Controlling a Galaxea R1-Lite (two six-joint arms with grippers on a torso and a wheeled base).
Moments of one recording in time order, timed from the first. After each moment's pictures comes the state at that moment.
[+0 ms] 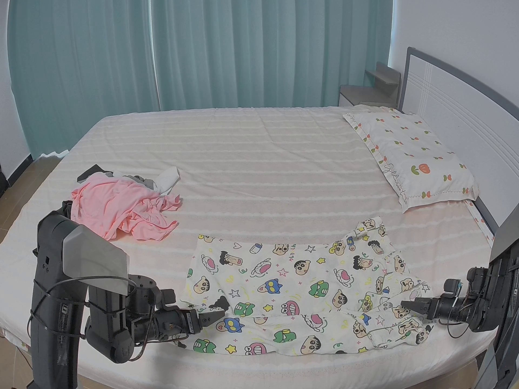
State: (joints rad) left arm -0.31 2.49 -0.32 -1.55 -0.36 -0.42; right arm -0.35 2.52 -0.20 -1.55 0.85 -0.01
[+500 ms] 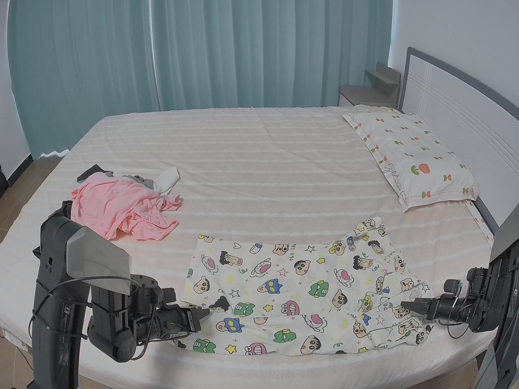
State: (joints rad) left arm -0.31 2.51 -0.35 -1.55 -0.31 -0.43; right arm -0.35 2.52 -0.20 -1.55 0.85 -0.02
